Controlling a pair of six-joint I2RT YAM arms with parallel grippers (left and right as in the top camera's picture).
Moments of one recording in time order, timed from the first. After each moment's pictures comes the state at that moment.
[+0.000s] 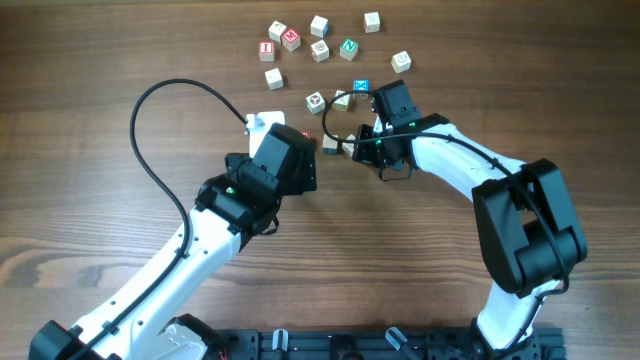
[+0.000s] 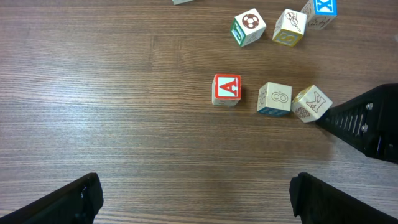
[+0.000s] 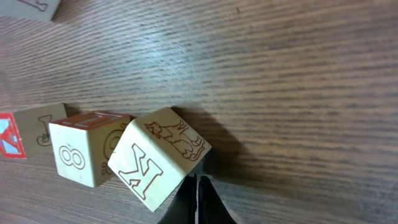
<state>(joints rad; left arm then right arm) -0.59 1.33 0.95 -0.60 -0.33 -0.54 0.40 1.95 1.17 -0.39 -0.25 0.60</state>
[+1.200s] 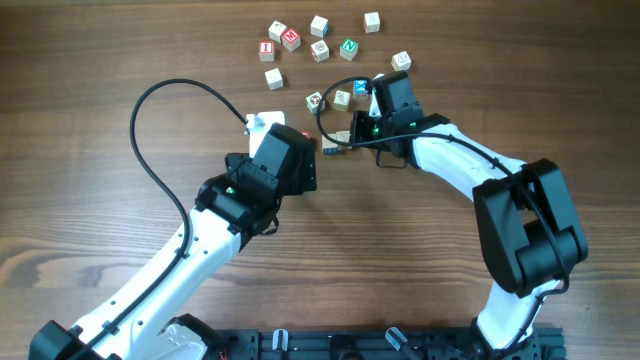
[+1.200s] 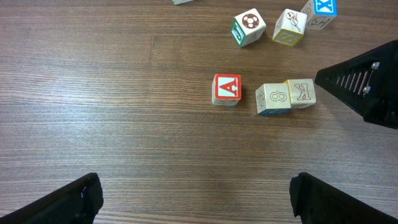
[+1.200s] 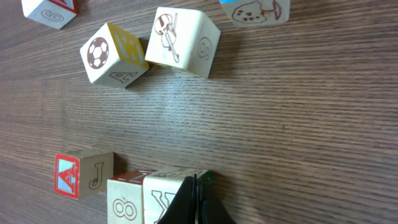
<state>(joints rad) -0.59 1.33 0.95 -0.60 -0.33 -0.54 0.39 1.95 1.17 -0.18 -0.22 0.50</state>
